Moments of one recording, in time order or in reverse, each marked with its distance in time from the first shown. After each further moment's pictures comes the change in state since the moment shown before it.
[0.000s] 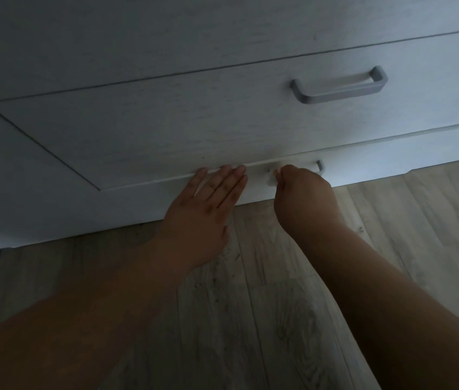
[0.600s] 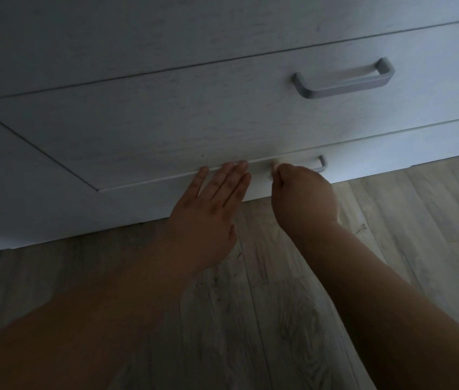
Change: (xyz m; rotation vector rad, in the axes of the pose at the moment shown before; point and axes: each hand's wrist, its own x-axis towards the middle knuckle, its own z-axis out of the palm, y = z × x) left_hand 0.003 0.009 -0.002 -0.061 0.037 -0.027; right_hand -0.001 -0.008 0.003 -0.025 0.018 -0.005
